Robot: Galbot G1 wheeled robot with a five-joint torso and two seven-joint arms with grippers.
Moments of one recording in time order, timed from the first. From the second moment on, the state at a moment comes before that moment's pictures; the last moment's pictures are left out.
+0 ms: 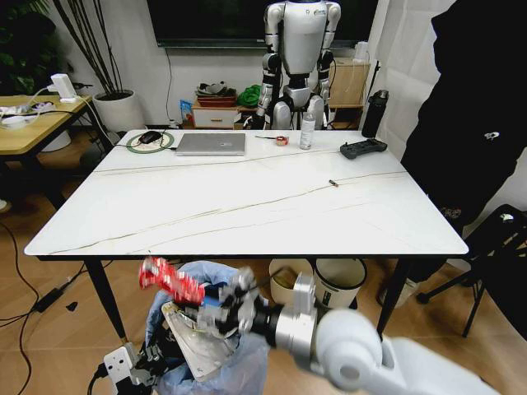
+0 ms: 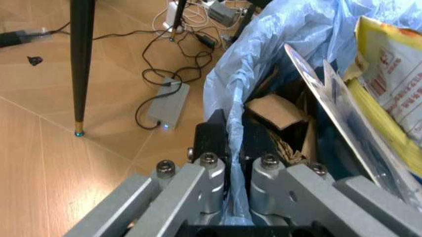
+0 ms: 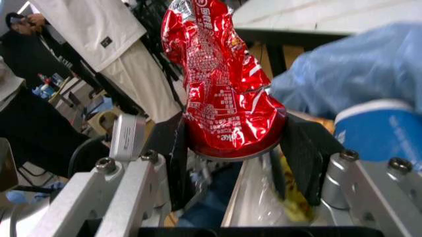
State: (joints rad) left arm 2.12 -1.46 -0.52 -2.46 -0.53 0.18 -0.38; right arm -0.84 0.93 -0.49 2.24 1.13 -0.38 0.15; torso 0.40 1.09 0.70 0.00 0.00
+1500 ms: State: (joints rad) left arm 2.12 -1.47 -0.54 -2.47 -0.54 0.18 -0.38; right arm -1.09 0.88 -0.40 2.30 1.01 -0.38 0.17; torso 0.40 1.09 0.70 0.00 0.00
